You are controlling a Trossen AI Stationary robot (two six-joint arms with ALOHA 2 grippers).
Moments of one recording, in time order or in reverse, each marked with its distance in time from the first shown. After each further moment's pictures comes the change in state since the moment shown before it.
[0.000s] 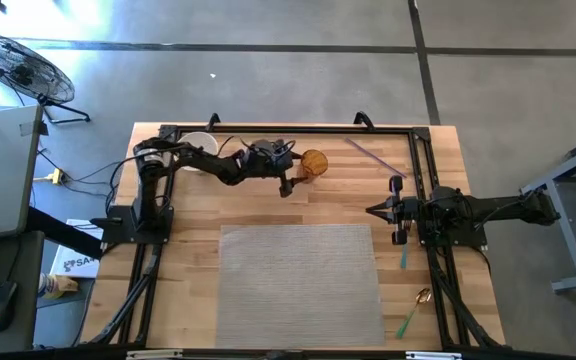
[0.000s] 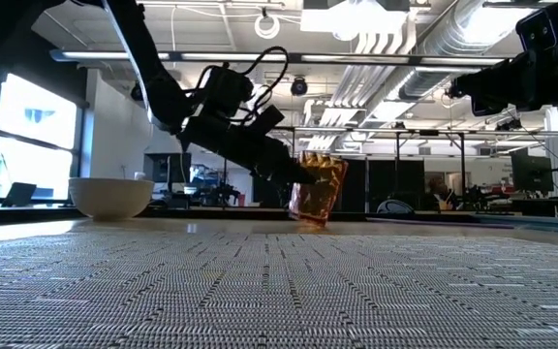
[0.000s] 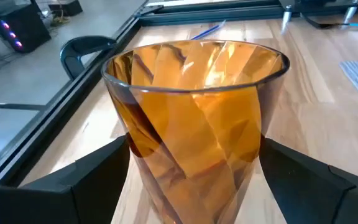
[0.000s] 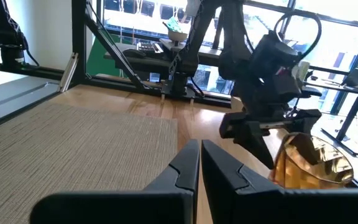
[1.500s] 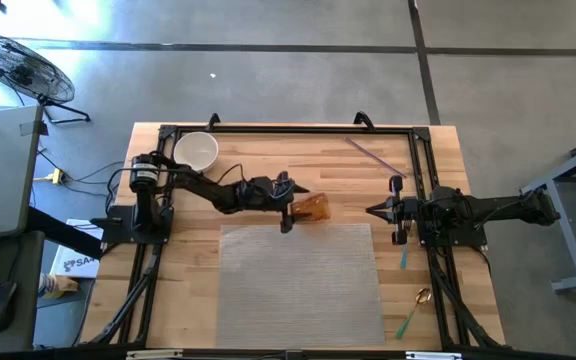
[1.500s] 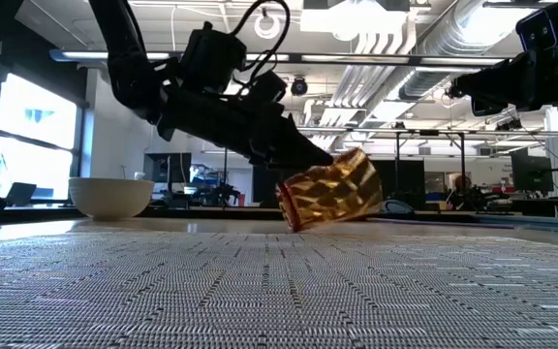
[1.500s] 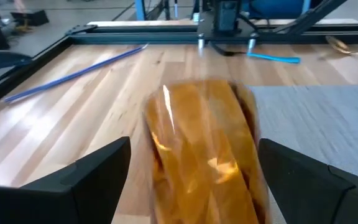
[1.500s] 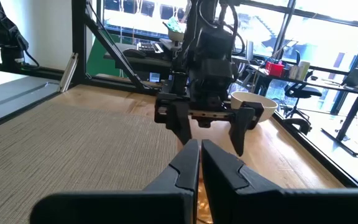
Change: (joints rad) left arm -0.298 -0.040 -0.101 0.128 -0.156 -0.169; right arm 0.000 0.000 0.000 0.000 0.000 0.000
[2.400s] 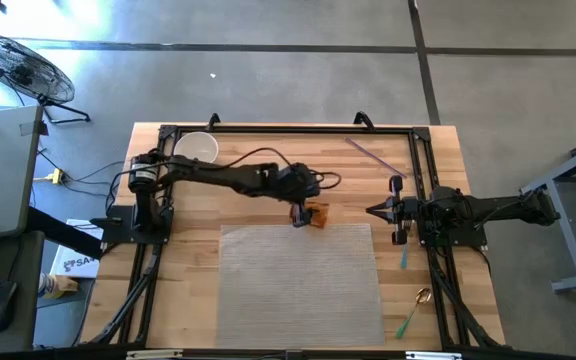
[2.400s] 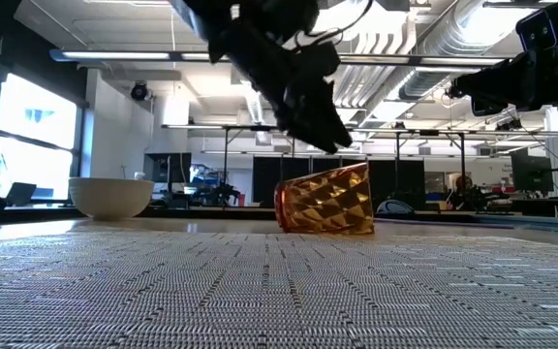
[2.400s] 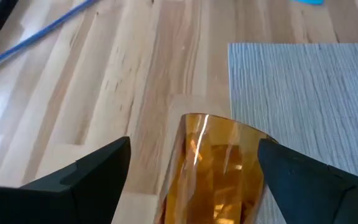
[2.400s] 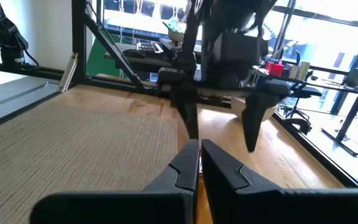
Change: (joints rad) left arm -0.012 -0.010 0.579 -1.050 -0.021 -0.002; right arm 0.000 0.000 0.000 0.000 0.000 0.000
